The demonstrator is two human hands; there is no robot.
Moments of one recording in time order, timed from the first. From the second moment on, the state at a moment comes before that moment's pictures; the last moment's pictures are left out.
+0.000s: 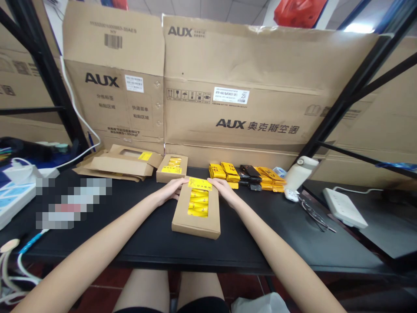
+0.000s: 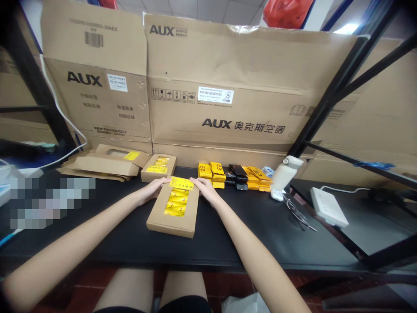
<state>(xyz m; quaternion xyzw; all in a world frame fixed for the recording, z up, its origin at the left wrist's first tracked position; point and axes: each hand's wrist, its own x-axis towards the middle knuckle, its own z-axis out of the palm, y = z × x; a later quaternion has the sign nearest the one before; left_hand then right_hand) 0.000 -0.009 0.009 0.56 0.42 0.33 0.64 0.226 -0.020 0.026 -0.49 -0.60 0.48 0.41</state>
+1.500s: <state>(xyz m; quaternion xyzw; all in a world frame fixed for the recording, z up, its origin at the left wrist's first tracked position) 0.000 -0.008 0.011 0.49 0.41 0.39 0.66 0.228 -0.020 0.025 -0.48 -0.56 0.54 0.40</state>
